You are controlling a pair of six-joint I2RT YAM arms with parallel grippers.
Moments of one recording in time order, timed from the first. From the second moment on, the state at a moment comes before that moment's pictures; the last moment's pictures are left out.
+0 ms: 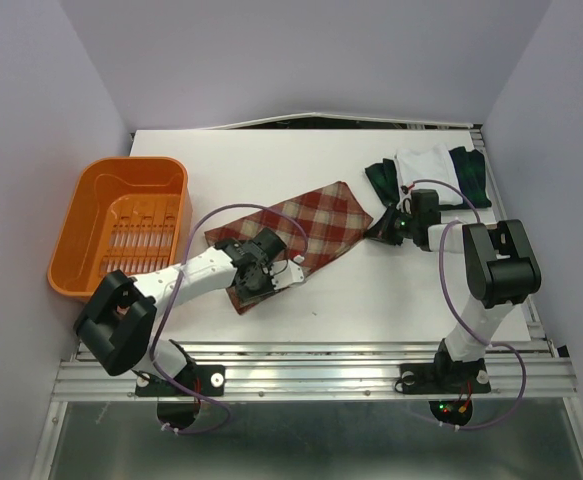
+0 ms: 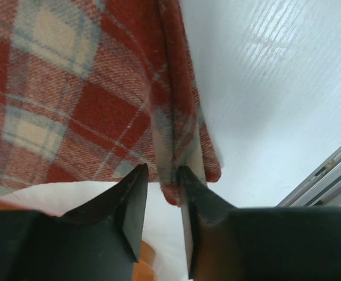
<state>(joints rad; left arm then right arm) -0.78 1.43 0.87 -0.76 -0.05 0.56 0.10 1.81 0.83 0.21 -0.50 0.57</state>
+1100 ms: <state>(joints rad) -0.78 1.39 0.83 -0.81 -0.11 0.57 0.09 1.82 0.83 0.23 -0.50 0.59</state>
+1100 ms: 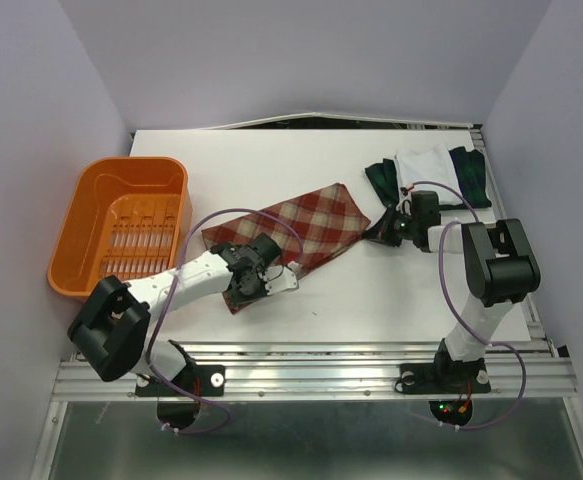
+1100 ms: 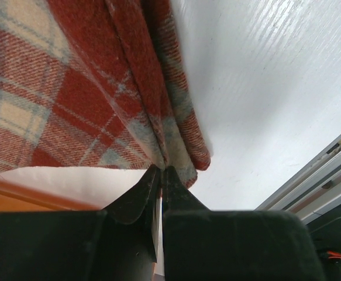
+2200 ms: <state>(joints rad) -0.78 1.35 0.76 -0.83 -0.13 0.59 0.08 1.81 0.80 0.24 -0.53 0.59</state>
